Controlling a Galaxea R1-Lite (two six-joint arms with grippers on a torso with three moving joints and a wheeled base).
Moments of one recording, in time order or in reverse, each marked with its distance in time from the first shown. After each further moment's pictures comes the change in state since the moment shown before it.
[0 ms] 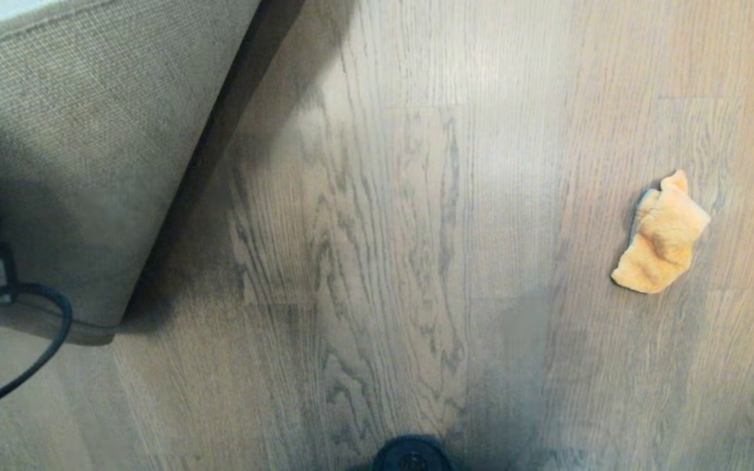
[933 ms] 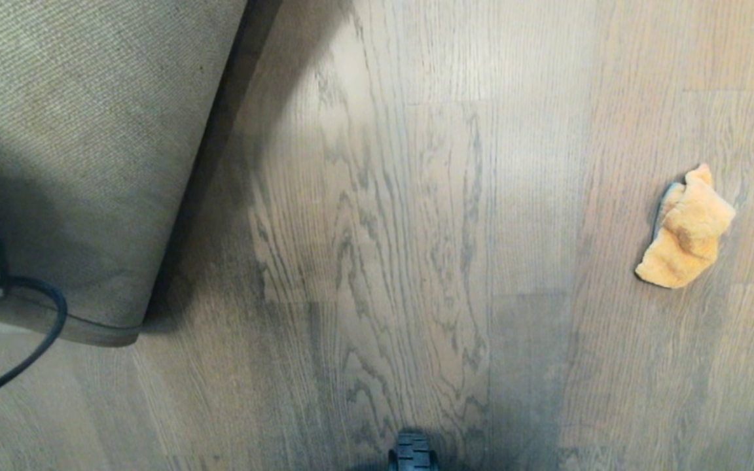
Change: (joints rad) left arm 0.042 0.018 -0.004 -0.010 0.027 -0.007; right arm 0.000 0.000 0.000 0.000 0.000 0.000
